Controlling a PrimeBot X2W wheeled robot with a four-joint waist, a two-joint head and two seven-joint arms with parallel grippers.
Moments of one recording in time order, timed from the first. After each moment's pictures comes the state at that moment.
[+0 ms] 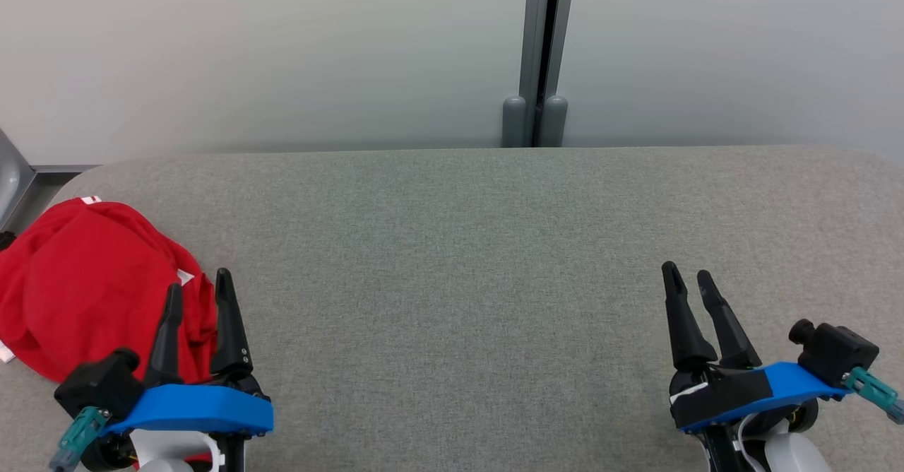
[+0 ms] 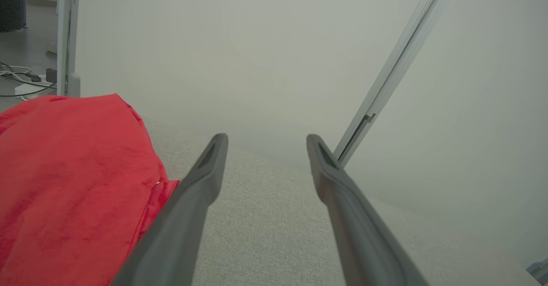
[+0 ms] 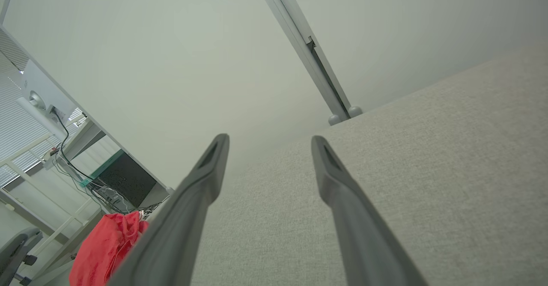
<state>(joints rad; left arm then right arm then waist) -0.06 0.07 0.01 0.17 -0.47 -0.07 -0.15 -0.13 -0.04 0.07 0.22 0.65 0.13 -0.15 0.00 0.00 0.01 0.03</state>
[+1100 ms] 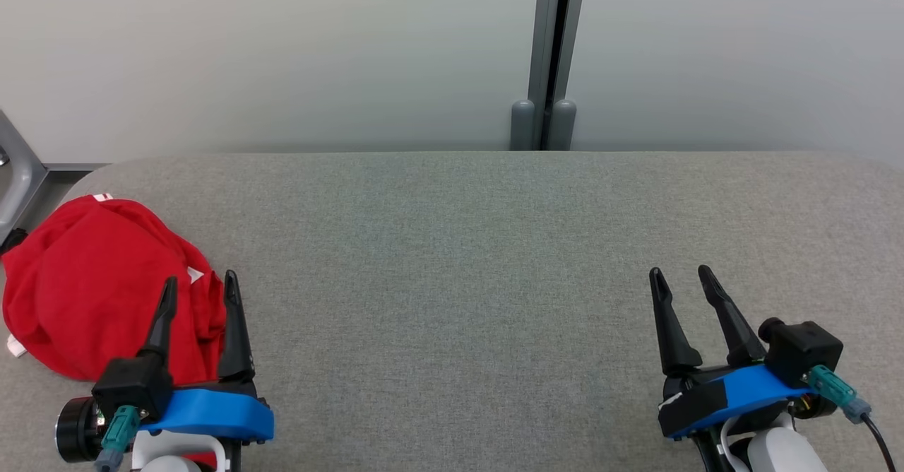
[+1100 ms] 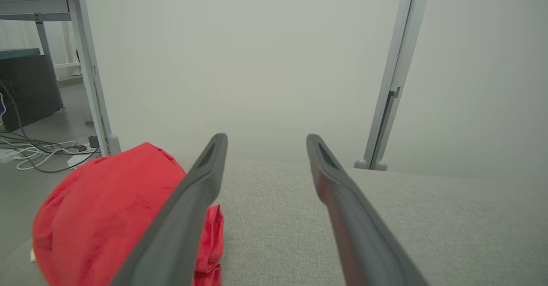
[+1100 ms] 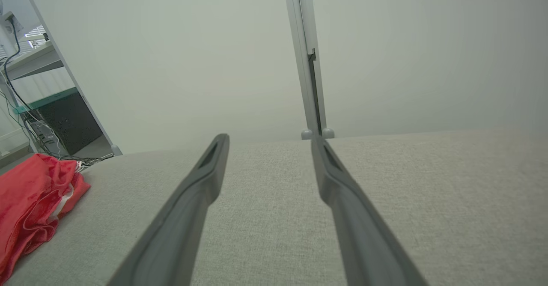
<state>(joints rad) -0.08 0.10 -0.01 0.22 -0.19 -0.04 -0.22 -0.16 -0.04 0.06 0.30 0.27 0.13 -0.22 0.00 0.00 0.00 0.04</state>
